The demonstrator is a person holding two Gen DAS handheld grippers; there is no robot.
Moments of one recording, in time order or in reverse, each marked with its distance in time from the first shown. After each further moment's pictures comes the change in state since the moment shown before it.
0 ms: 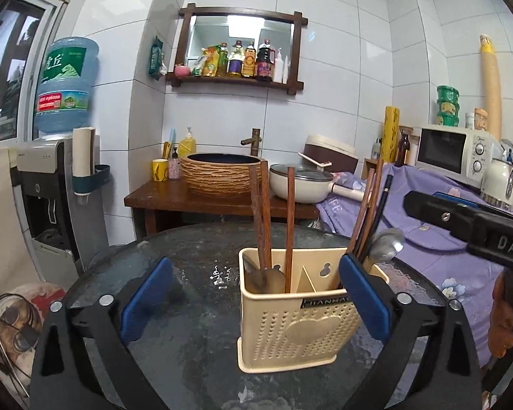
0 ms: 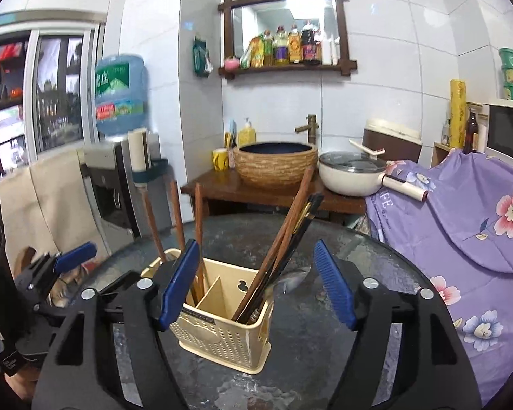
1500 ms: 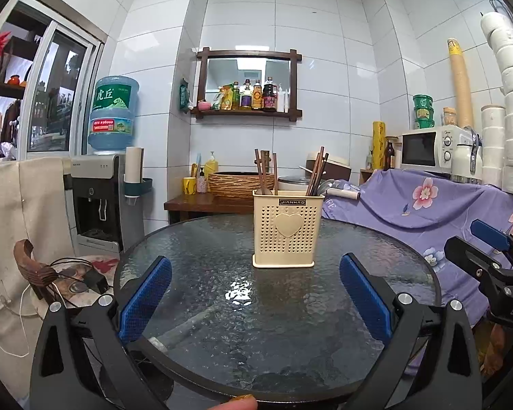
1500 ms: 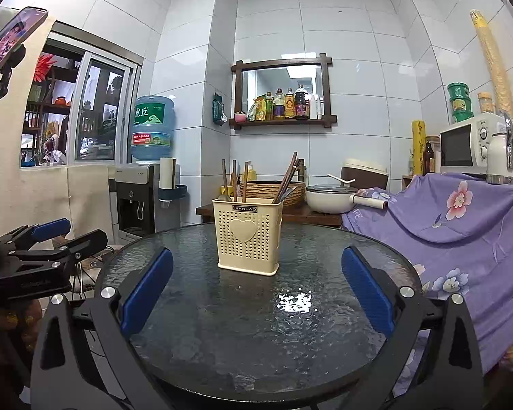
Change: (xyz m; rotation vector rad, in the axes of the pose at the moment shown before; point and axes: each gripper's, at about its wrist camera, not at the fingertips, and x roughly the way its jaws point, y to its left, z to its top) left arm -0.227 -0.033 -0.126 0.046 -0.133 0.086; right arm -0.251 0.046 -0.191 -0.048 -0.231 -0.034
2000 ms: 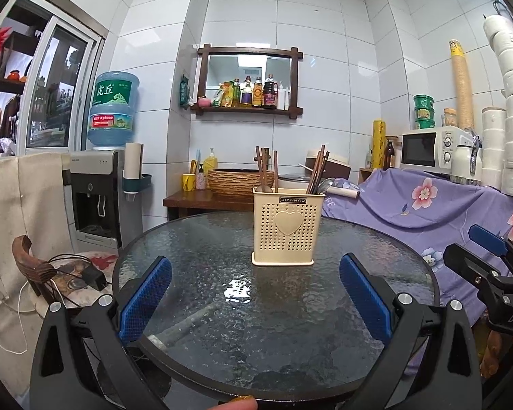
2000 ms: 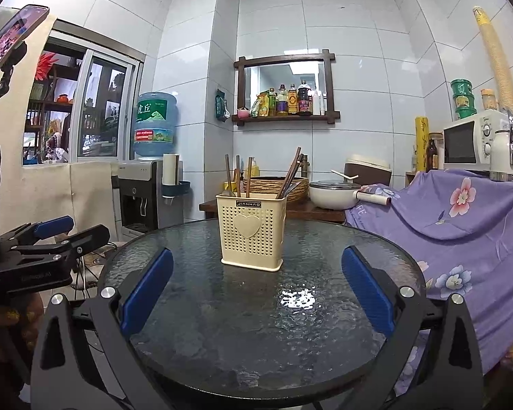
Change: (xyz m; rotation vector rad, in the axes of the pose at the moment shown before) left arm 0.000 0.001 0.000 -0.010 0.011 -0.005; right arm 0.003 0.003 0.000 -0.004 0.013 0.014
